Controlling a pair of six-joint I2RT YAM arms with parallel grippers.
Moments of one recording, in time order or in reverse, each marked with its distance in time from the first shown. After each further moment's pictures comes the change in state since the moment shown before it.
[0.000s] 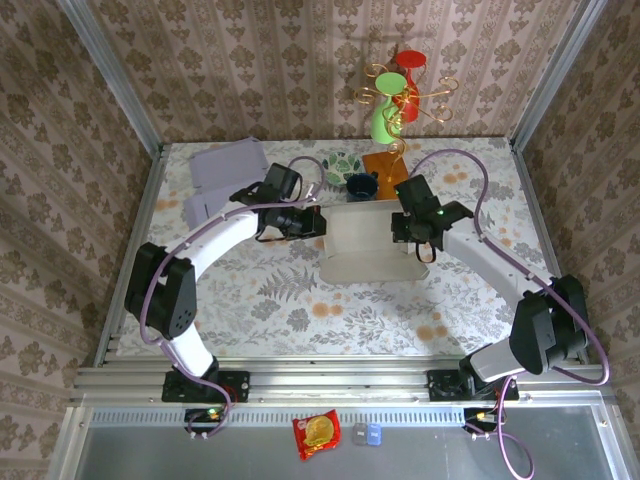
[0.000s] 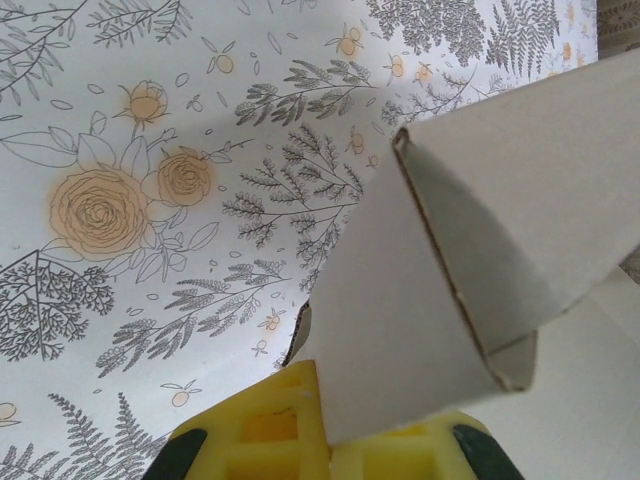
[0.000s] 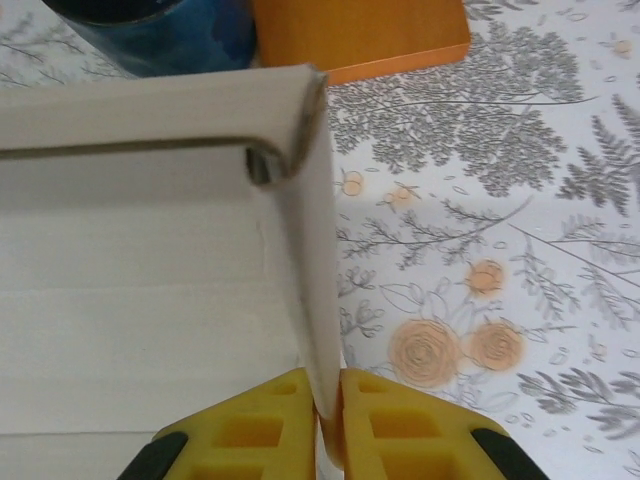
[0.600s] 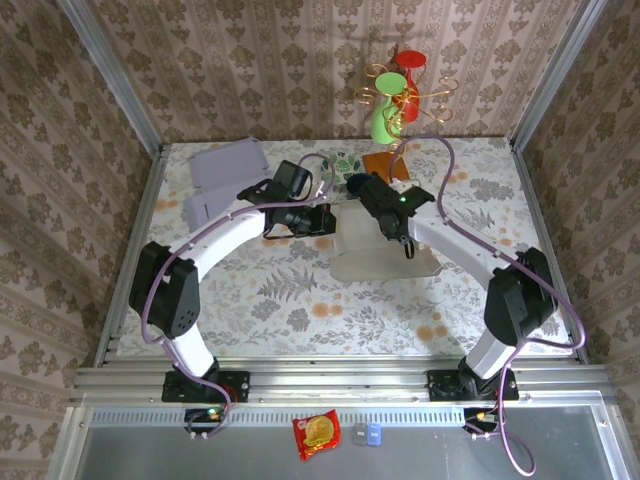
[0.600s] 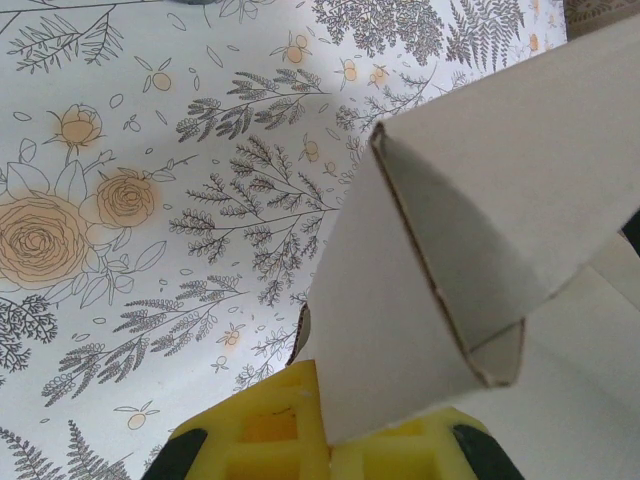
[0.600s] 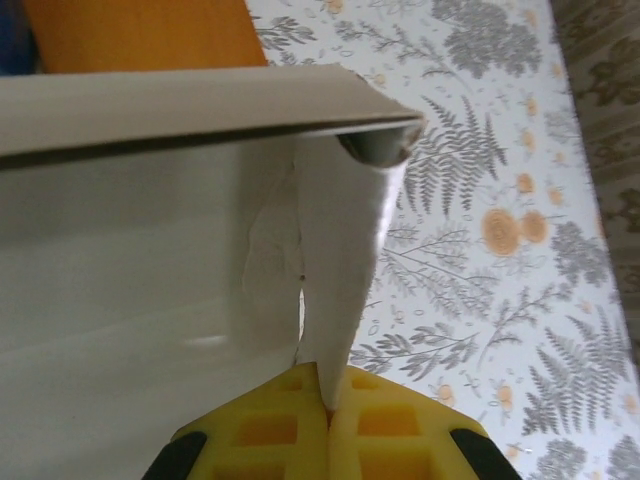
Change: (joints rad) left arm -0.043 0.019 0.056 -0.002 -0.007 0.000; right arm 0.145 0.226 0.262 -0.368 0.484 0.207
